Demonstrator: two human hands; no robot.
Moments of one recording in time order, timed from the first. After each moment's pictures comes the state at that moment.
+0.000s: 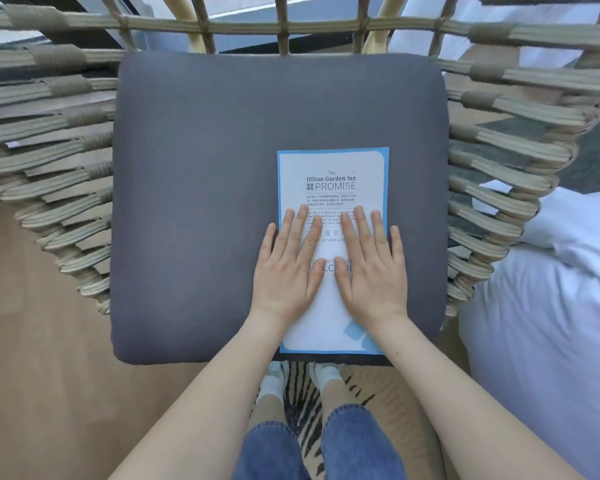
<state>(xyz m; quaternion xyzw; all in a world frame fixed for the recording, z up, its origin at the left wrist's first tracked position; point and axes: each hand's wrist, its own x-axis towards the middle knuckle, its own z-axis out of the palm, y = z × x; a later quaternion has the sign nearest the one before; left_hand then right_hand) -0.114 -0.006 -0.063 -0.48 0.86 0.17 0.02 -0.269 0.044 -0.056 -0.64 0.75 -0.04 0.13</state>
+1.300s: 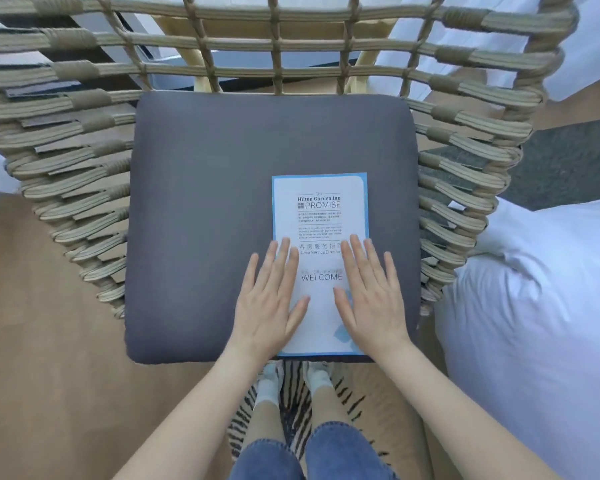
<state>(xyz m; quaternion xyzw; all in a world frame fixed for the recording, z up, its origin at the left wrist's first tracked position) -0.083 0.016 -0.004 -0.45 0.88 0.17 -0.01 -0.276 0.070 0.007 -0.66 0.73 -0.06 0.17</state>
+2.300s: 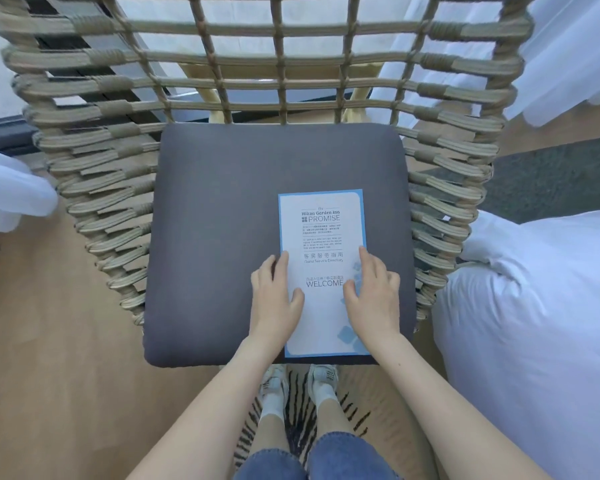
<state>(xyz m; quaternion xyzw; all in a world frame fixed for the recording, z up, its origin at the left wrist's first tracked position) -0.101 0.009 0.019 -0.62 0.68 0.39 -0.07 -0.263 0.052 0.032 -0.44 0.84 -0.09 0.29</state>
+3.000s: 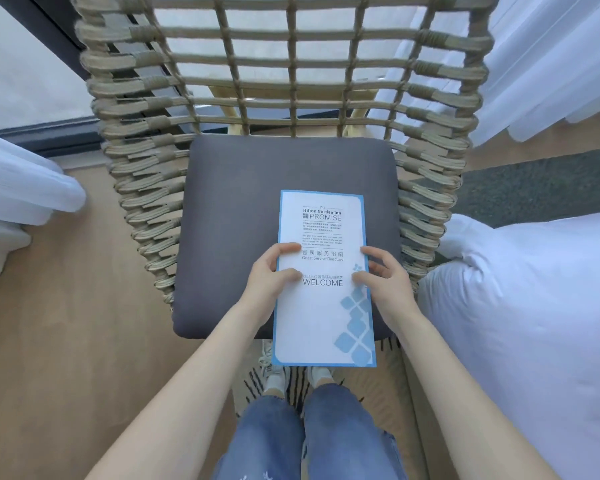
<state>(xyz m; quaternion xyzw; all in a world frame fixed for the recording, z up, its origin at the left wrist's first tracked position) -0.076 -0.011 0.124 -0.58 0.33 0.72 -0.20 -0.286 0.062 0.117 -0.14 0.73 -0.37 0.56</state>
